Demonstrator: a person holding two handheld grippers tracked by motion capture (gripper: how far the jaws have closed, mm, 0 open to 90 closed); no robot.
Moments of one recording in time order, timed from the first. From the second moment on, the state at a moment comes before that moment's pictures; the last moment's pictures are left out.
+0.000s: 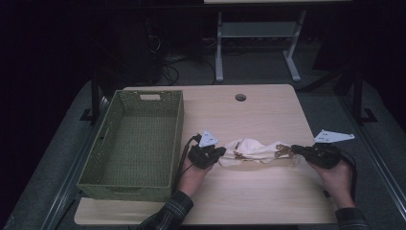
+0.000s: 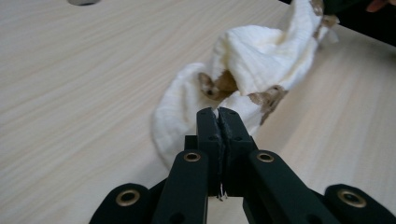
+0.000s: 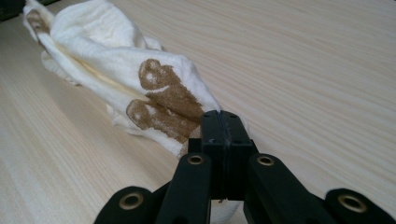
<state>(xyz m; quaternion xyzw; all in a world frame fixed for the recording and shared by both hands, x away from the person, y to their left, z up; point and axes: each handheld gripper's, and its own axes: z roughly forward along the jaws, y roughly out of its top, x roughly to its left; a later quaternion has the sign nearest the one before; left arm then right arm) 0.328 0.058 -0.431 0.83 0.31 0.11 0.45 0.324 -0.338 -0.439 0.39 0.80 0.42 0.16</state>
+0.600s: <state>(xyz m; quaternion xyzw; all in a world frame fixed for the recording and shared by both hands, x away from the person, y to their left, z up) 0.272 0.051 -0.435 0.86 0.28 0.04 0.42 0.275 -0.345 -0.446 0.38 0.82 0.40 0.12</state>
